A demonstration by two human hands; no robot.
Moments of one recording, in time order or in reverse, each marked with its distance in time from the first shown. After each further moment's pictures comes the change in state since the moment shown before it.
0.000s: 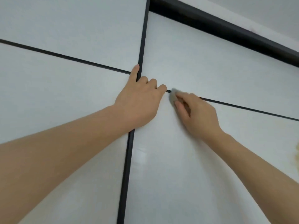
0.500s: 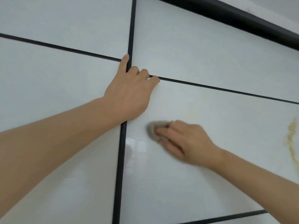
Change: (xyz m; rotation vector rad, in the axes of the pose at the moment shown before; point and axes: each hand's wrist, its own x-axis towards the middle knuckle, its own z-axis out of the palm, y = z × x) left_hand -0.008 0.000 0.009 0.072 0.044 0.057; right_hand -0.080 -0.012 -0.005 0.089 -0.092 -0.472
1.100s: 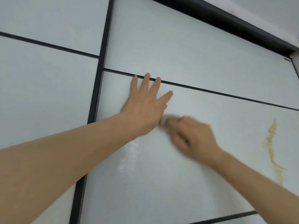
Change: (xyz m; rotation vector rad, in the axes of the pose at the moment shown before) left_hand 0.031 0.095 0.012 -0.163 -0.126 -0.013; right_hand -0.054 0.056 -0.014 -0.139 0.104 0.158
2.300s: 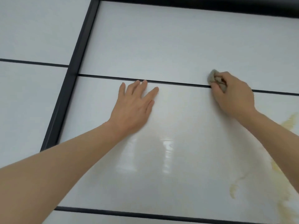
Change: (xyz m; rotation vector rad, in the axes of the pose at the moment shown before) left_hand 0.030 0.078 0.012 0.061 0.061 -0.190; right_hand -0.038 0.207 -0.026 0.103 0.066 0.597
